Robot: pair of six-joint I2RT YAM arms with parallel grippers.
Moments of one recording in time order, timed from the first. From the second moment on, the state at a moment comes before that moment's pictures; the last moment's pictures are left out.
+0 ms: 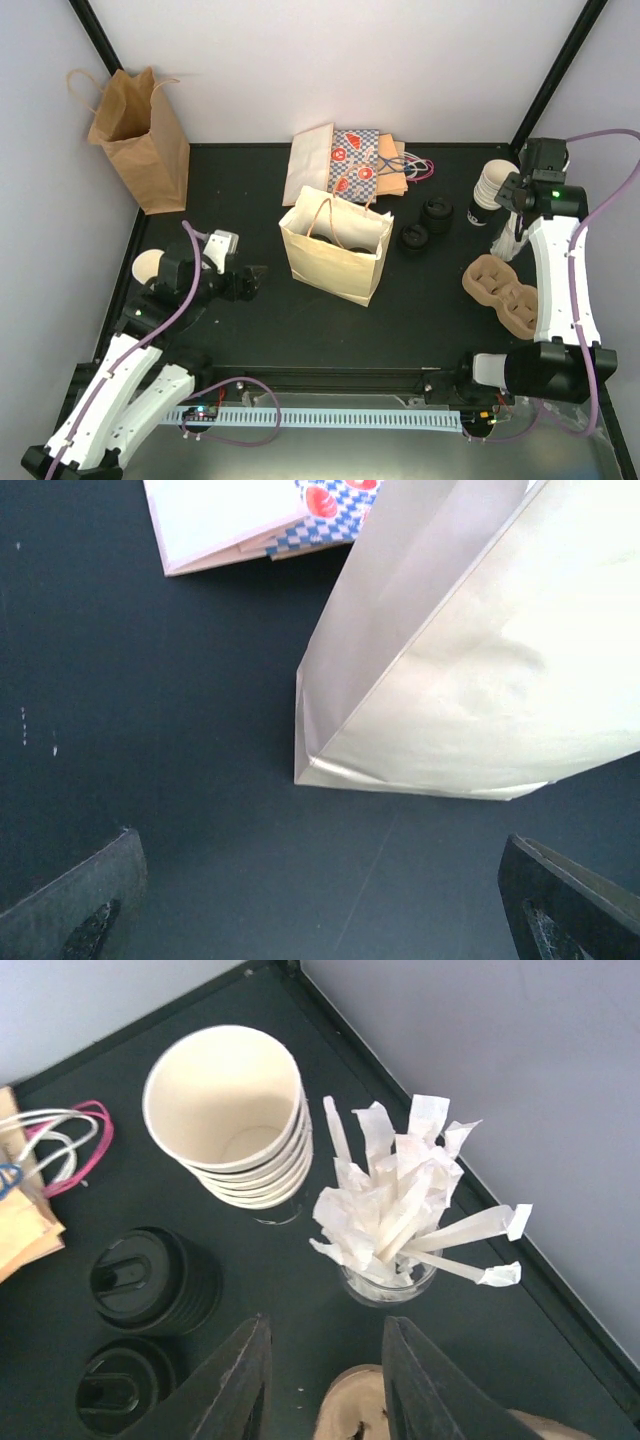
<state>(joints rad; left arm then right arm) -0.37 0.61 0.72 -0.72 0.20 -0.24 -0.12 1.29 1.46 -1.00 0.27 0.36</state>
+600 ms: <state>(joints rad) -0.37 0.61 0.72 -0.68 0.21 -0.25 -0.16 1.43 1.46 -1.02 0.27 0.34</state>
